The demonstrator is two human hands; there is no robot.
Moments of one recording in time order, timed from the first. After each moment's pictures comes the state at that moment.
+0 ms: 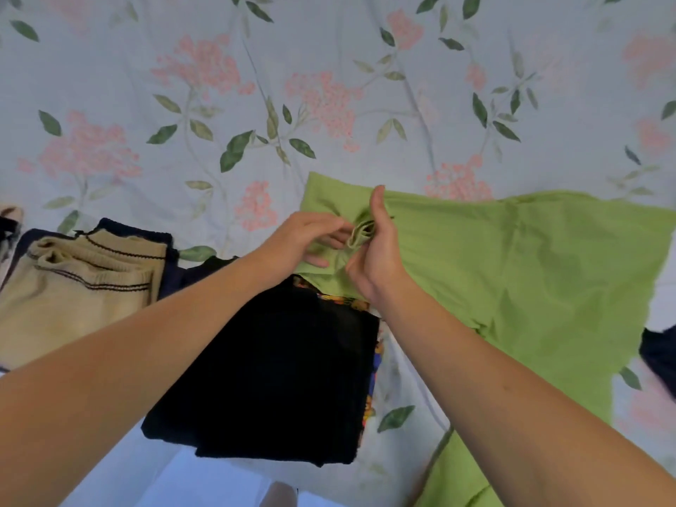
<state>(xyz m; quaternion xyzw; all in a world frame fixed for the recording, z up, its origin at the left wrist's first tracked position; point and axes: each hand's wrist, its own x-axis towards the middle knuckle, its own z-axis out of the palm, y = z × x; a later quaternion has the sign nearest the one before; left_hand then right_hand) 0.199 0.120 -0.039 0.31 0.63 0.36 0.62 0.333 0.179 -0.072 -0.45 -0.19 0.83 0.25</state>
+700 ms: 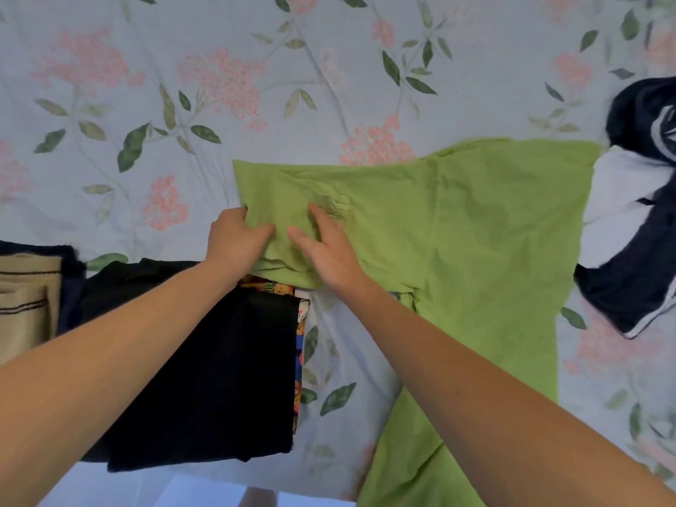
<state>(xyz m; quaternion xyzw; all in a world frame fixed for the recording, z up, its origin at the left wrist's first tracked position) 0.275 0.145 -0.076 0.29 0.84 0.23 0.39 0.431 0.183 -0.110 -0.53 -0.60 0.59 0.10</state>
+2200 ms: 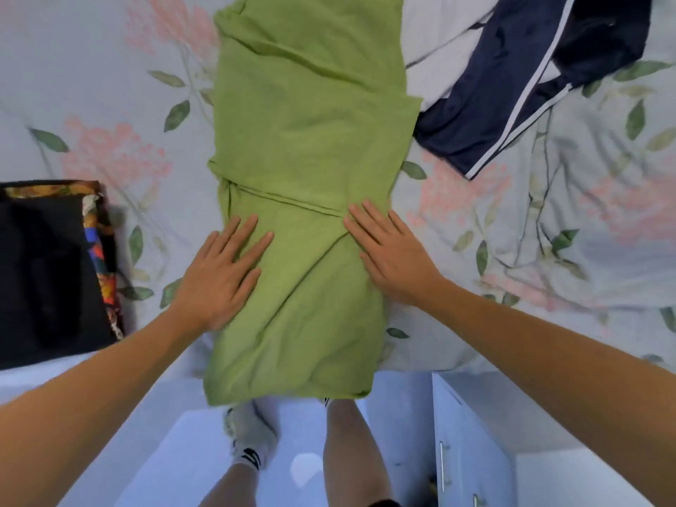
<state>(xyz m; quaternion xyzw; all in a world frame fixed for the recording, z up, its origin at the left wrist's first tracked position) 0.539 -0.013 -0.140 0.77 0.59 -0.03 0.23 0.882 0.067 -0.146 -0.40 -0.90 0.16 -0.04</state>
